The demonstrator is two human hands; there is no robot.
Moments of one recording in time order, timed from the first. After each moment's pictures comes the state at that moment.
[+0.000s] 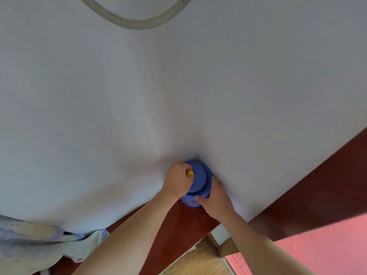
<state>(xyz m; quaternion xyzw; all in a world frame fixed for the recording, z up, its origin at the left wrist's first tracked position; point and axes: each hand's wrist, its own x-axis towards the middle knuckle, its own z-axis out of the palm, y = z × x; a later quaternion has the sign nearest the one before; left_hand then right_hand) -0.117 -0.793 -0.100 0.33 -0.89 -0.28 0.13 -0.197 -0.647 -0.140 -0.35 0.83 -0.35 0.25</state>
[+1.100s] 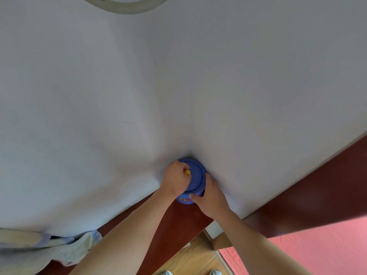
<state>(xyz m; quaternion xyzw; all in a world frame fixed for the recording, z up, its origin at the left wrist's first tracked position) -0.131 -0.788 -0.109 0.35 -0.88 -0.31 0.10 -0.196 -0.644 -0.136 -0.33 0.84 -0.34 0.27</state>
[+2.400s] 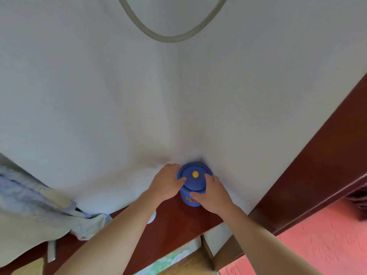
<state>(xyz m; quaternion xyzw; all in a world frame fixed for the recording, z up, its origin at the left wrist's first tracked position) -0.057 -0.776 -0.061 0.39 -0.88 -0.27 0.06 -0.191 -0.641 -0.077 -0.44 0.83 -0.20 0.26</state>
